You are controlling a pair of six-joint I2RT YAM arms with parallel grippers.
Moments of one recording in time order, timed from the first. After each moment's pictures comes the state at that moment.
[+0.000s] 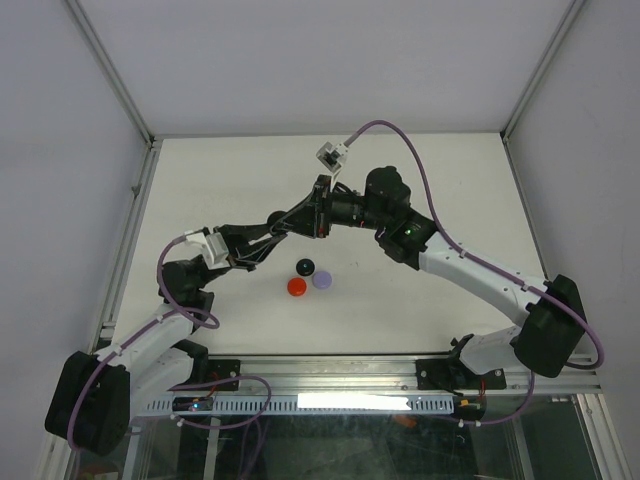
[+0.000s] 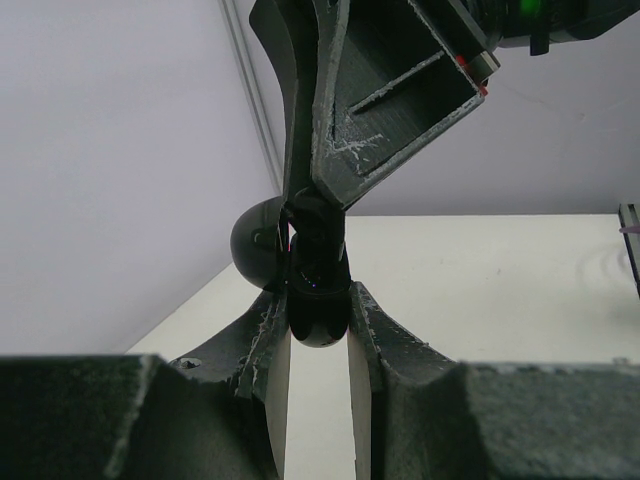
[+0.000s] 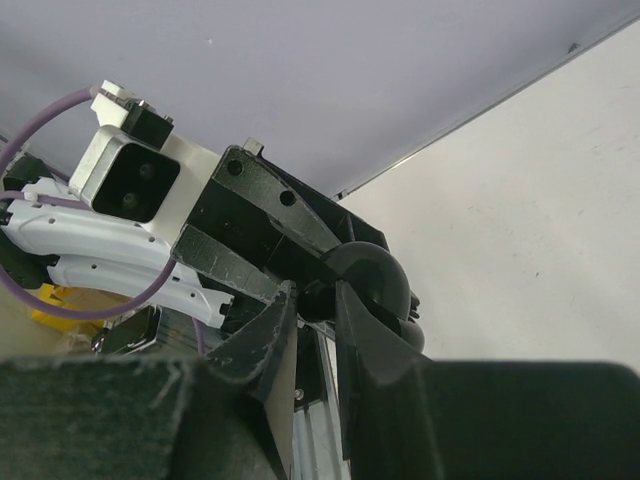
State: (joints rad) left arm -0.35 0.93 0.27 1.27 0.74 -0.16; right arm 0.84 1.38 1.14 0.24 -0.58 0.54
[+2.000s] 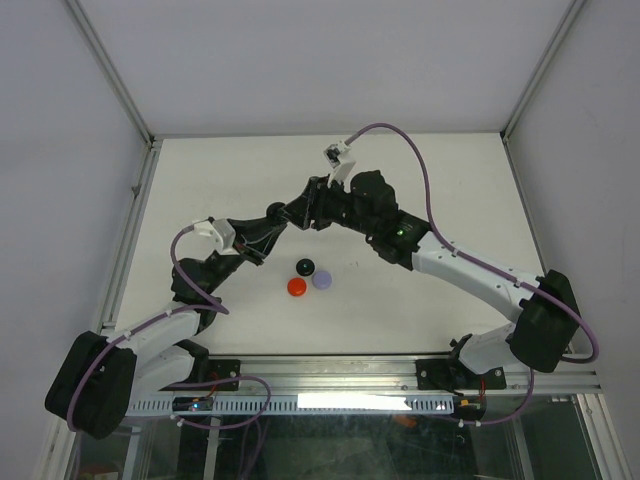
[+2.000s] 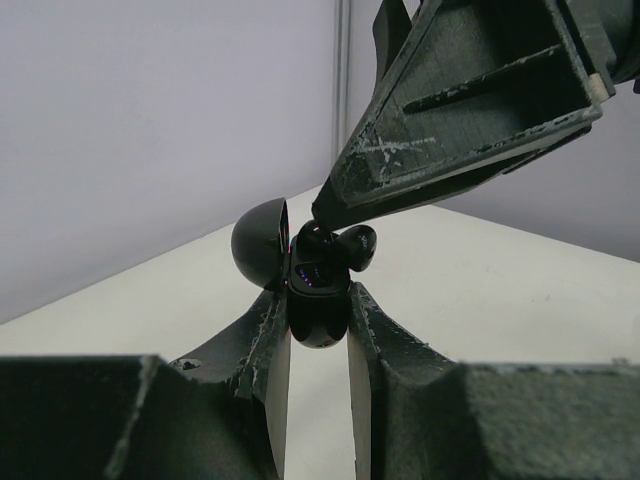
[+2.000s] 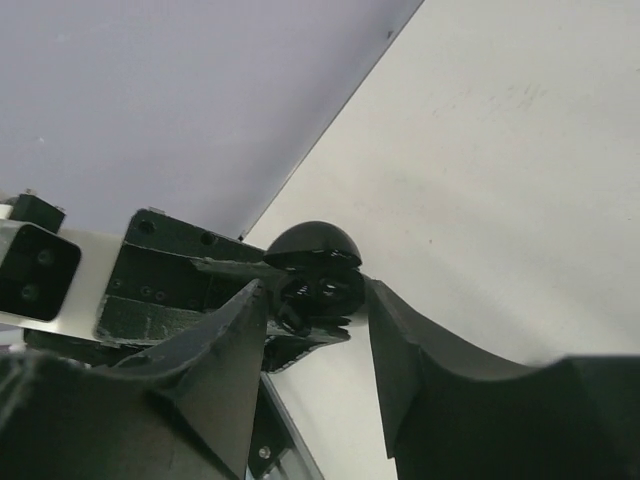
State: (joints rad) left arm -0.43 1.03 0.23 1.24 0.42 -0.18; right arm 0.87 1.41 1.16 0.09 -0.16 0.64
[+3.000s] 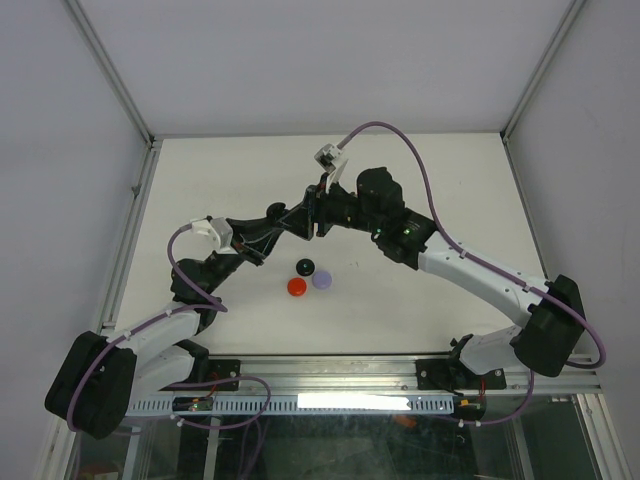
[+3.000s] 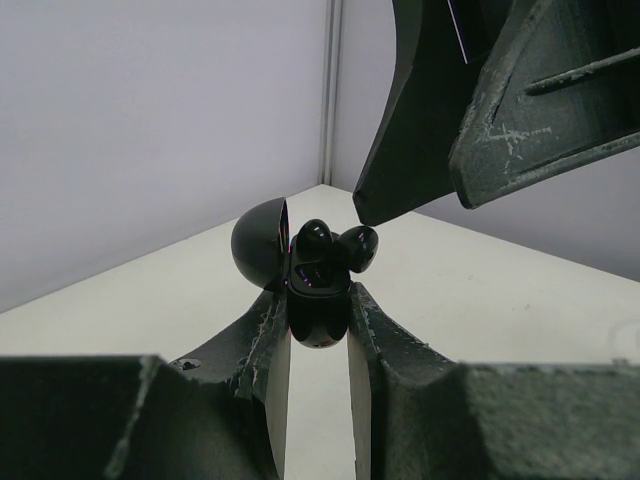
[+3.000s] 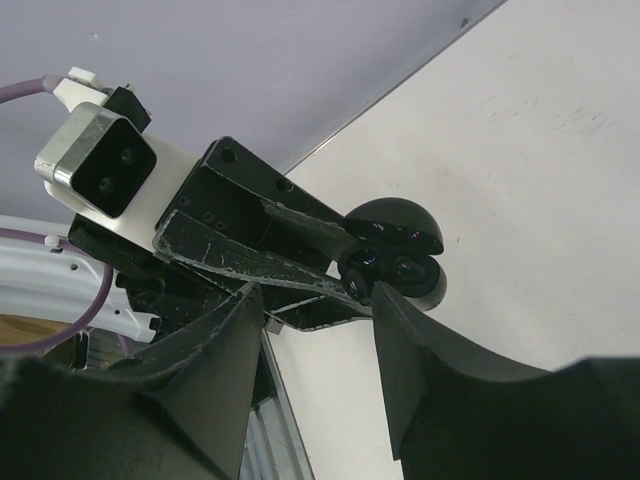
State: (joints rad) left arm -0.43 1.03 0.23 1.26 0.42 -0.24; right arm 0.86 1.38 1.18 0.07 -0.38 0.45
